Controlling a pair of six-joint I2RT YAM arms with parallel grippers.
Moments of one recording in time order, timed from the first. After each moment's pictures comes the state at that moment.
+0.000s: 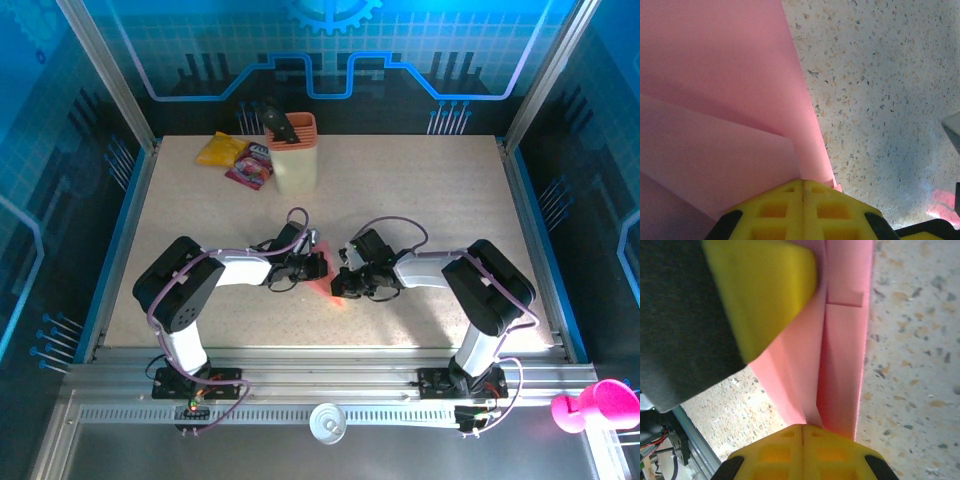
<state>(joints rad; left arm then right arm) -0.60 1.79 0.81 0.08 0.29 -0.71 0.64 1.74 0.77 -0.07 -0.55 0.67</state>
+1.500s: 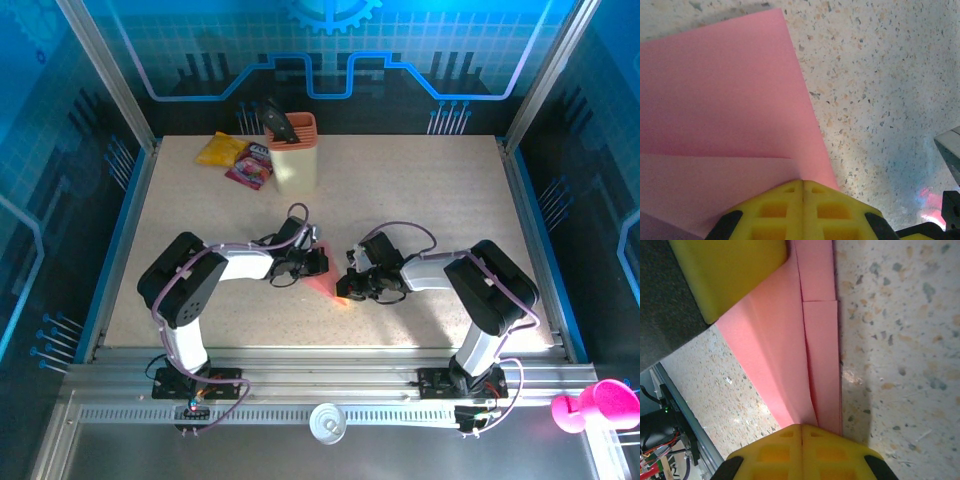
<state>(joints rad) -0.57 1.83 0.87 0.04 0.31 -0.71 0.60 1.73 0.69 0.00 -0.59 0.69</state>
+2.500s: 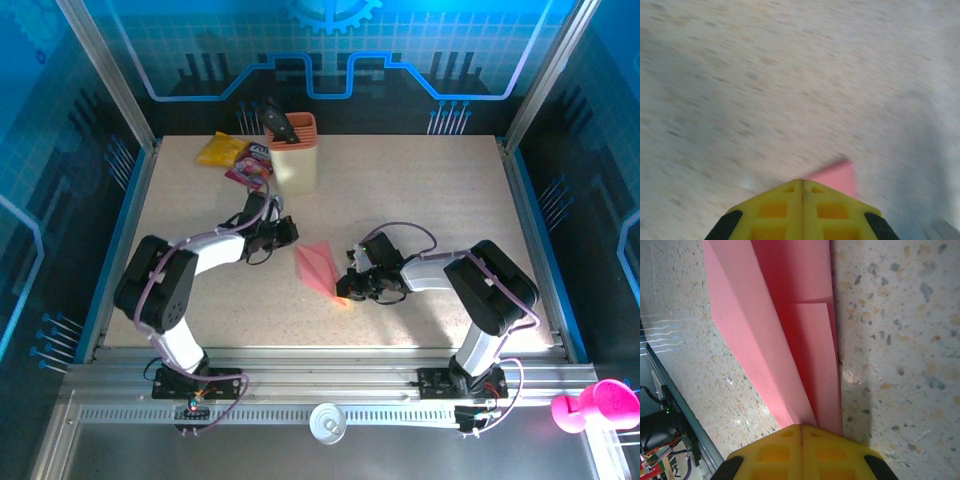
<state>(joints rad) -0.37 1.69 0.89 -0.01 0.25 -0.69 0.60 1.74 0.67 0.01 -0.59 0.70</state>
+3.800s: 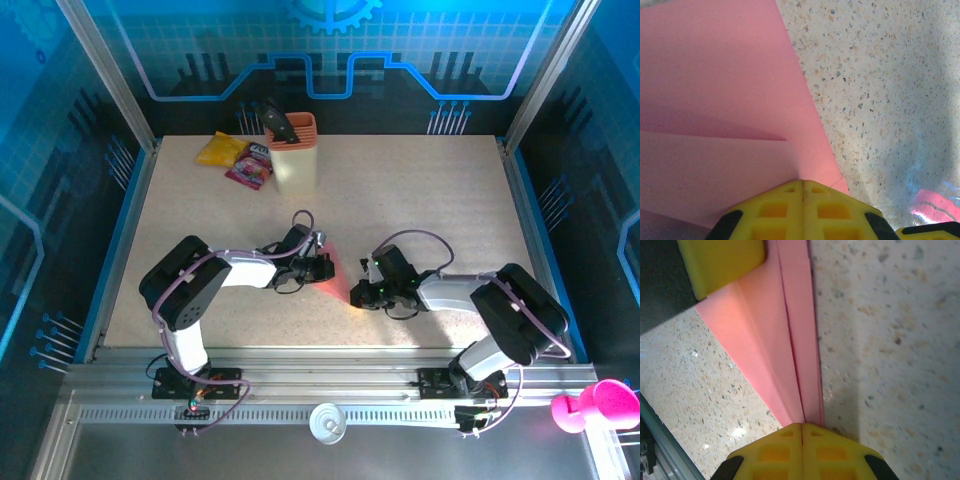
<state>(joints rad) -0.63 1.82 0.82 0.15 0.29 -0.77 0.62 1.51 0.49 0.01 -0.42 0.67</state>
